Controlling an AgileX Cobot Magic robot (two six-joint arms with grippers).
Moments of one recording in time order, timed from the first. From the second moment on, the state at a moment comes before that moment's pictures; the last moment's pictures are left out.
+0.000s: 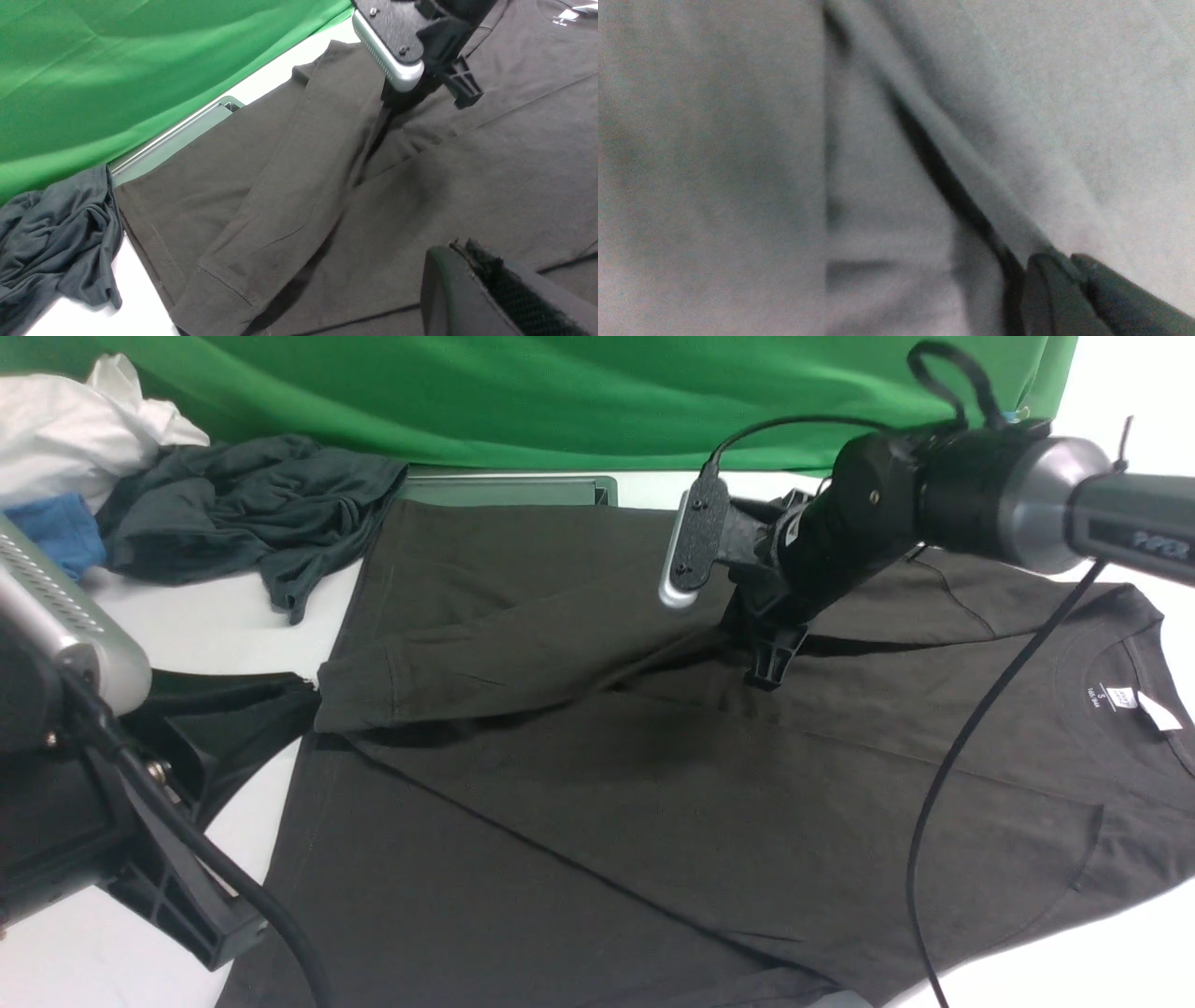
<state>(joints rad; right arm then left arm) 0.42 2.10 -1.59 0.08 0.64 -0.98 -0.43 0.67 -0.62 -0.17 0.45 0.50</state>
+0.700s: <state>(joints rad) 0.42 1.91 -1.58 0.03 0.99 -0.62 -0.43 0.76 -0.64 -0.15 0.81 0.37</state>
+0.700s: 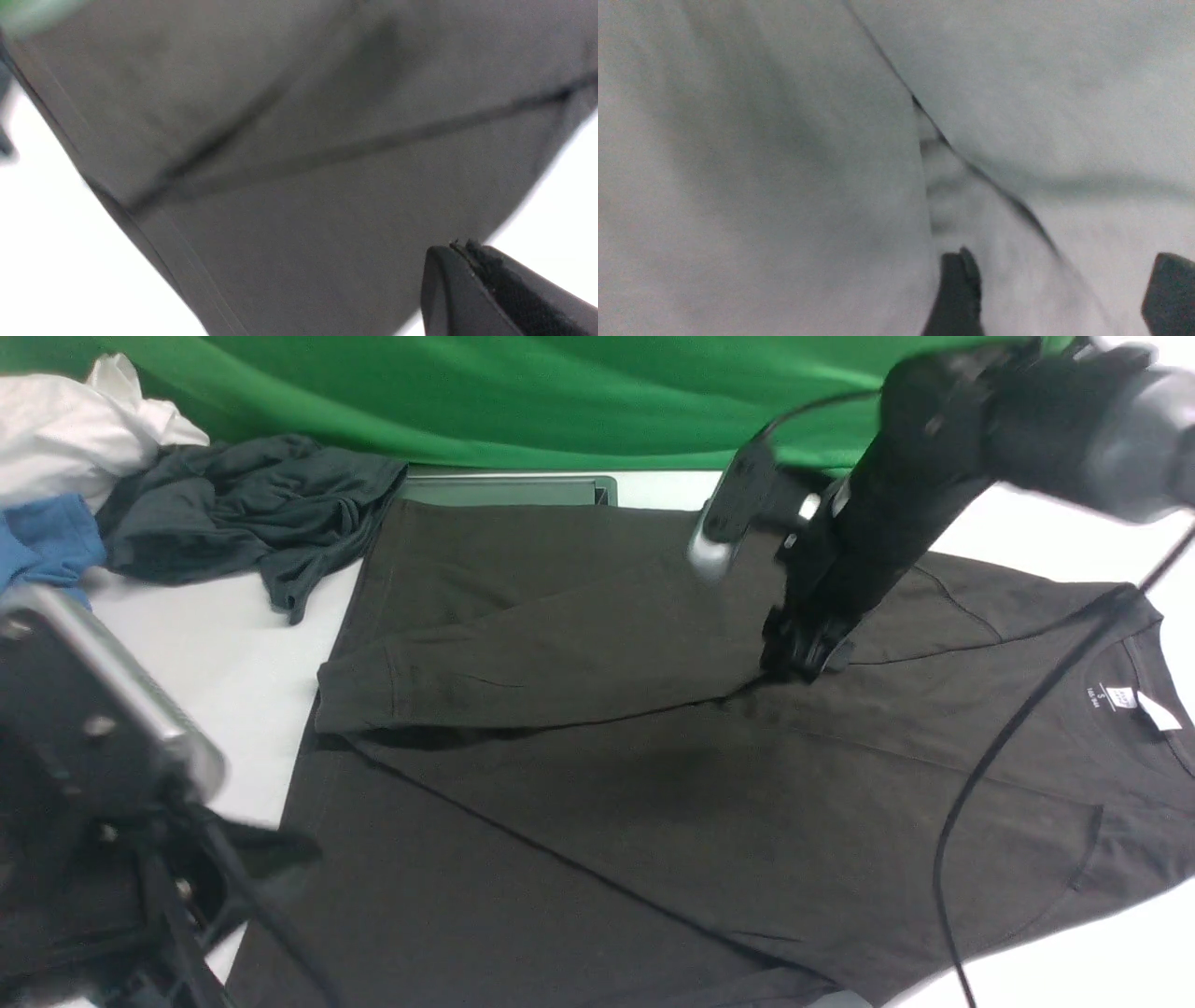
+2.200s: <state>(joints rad) 0.56 1.09 -0.83 0.02 0.86 -0.28 -0.09 1.40 -0.52 -0.09 0.65 0.13</state>
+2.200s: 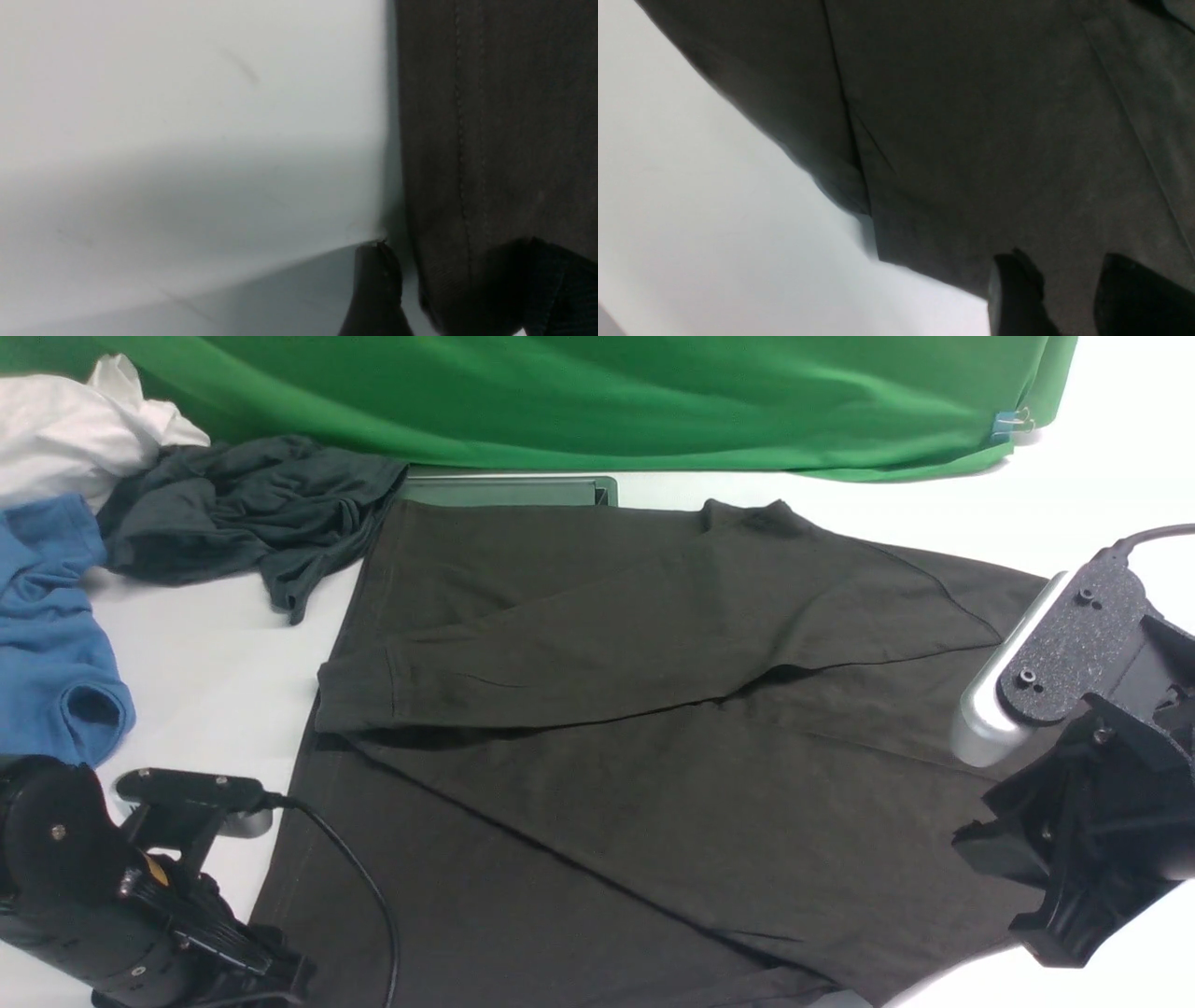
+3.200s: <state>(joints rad) 0.44 1.29 -0.73 -0.16 0.84 -0.59 -0.09 0.96 -0.61 -0.21 0.94 0.18</state>
